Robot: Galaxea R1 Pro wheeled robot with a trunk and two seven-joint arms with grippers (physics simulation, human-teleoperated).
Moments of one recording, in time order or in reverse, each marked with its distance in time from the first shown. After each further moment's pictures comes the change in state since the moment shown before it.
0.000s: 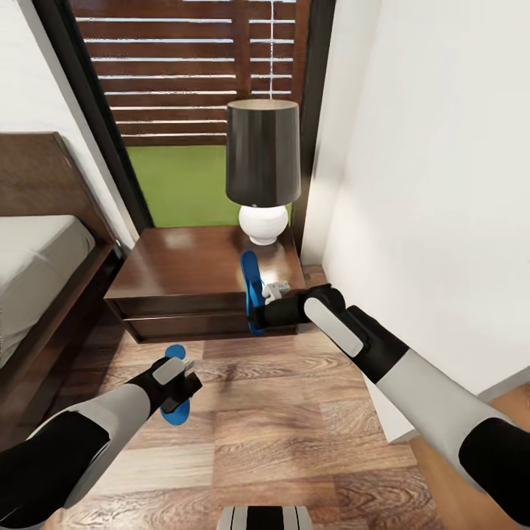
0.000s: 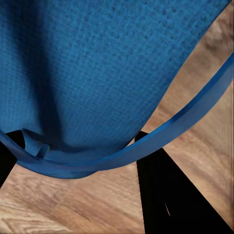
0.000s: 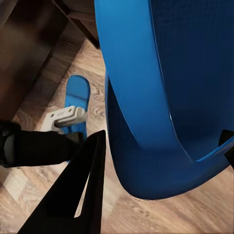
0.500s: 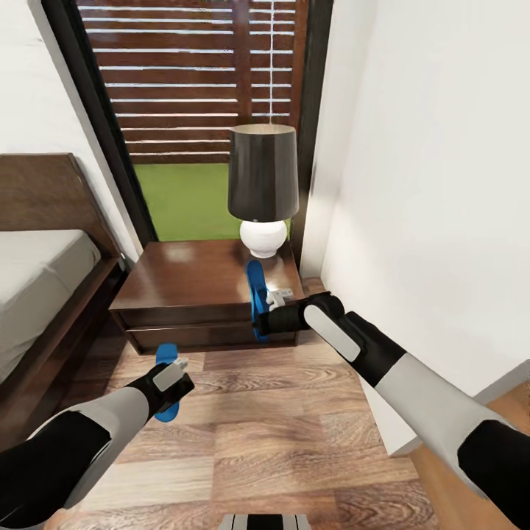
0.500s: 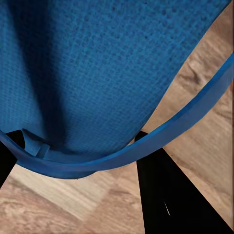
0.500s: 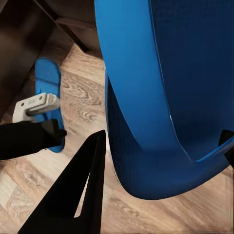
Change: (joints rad) left arm 0.001 -0.002 0.005 0.058 -0.107 -0.131 -0.041; right arm 0.014 0.002 0.014 0.071 0.018 -0.036 0.001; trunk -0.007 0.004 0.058
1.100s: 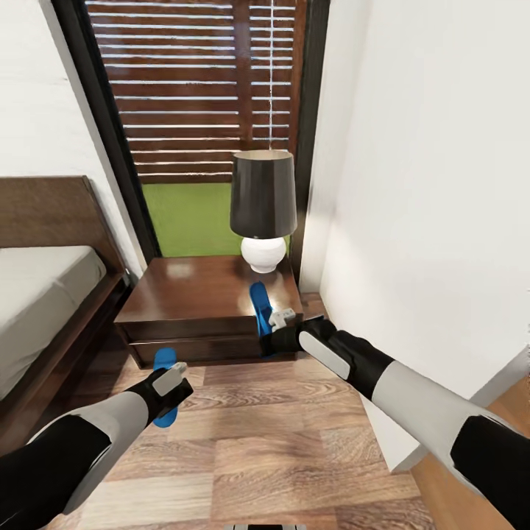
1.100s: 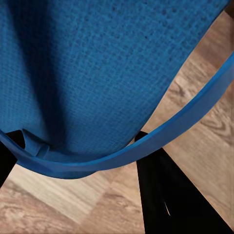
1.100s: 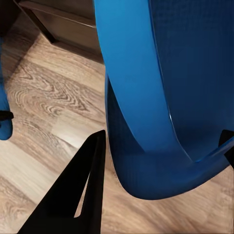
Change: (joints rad) left arm 0.017 0.000 0.001 0.008 -0.005 -0.014 -0.001; right arm 0.001 0.000 0.208 0.182 -0.004 -0.192 0.004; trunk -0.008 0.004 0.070
